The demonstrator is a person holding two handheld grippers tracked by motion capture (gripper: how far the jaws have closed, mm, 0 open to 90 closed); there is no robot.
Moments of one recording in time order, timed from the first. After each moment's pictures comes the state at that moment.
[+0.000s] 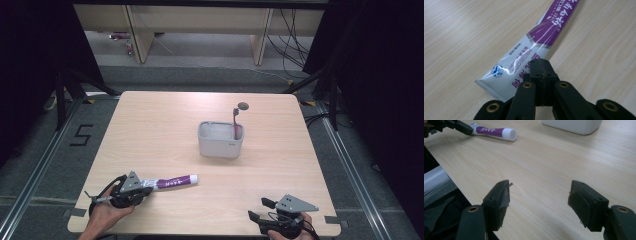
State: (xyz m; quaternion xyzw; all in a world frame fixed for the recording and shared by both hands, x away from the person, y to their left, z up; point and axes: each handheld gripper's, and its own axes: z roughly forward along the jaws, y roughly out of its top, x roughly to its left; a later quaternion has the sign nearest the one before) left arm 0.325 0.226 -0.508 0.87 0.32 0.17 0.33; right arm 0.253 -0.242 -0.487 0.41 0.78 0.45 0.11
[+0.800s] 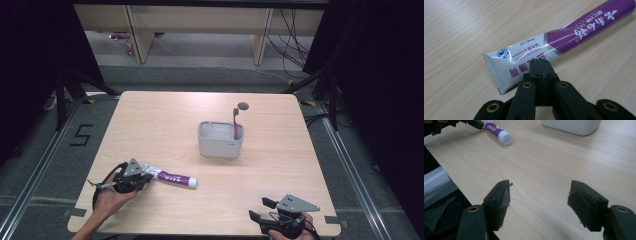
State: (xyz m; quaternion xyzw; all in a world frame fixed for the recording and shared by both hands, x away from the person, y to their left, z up) left arm 0.364 0.228 -0.507 0.86 0.35 0.18 0.33; right arm 0.254 -0.246 -0.486 0.39 0.79 0.46 0.12
